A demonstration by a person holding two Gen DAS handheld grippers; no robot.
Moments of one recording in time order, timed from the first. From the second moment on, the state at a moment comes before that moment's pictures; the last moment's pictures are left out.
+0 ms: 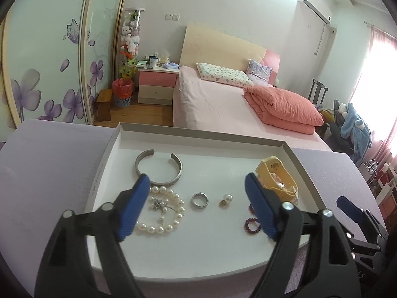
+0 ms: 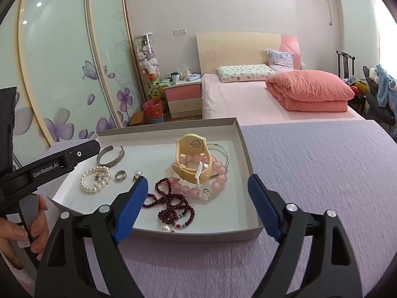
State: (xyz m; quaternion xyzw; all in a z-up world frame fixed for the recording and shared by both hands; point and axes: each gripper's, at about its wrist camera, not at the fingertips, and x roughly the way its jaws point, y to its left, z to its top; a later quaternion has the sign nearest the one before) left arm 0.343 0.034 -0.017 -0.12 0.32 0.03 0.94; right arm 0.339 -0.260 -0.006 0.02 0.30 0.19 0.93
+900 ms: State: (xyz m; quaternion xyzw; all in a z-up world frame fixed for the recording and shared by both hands) left arm 0.250 0.072 0.005 -0.09 0.24 0.11 0.96; right arm 0.329 -0.250 0.003 0.01 0.31 0.17 0.93
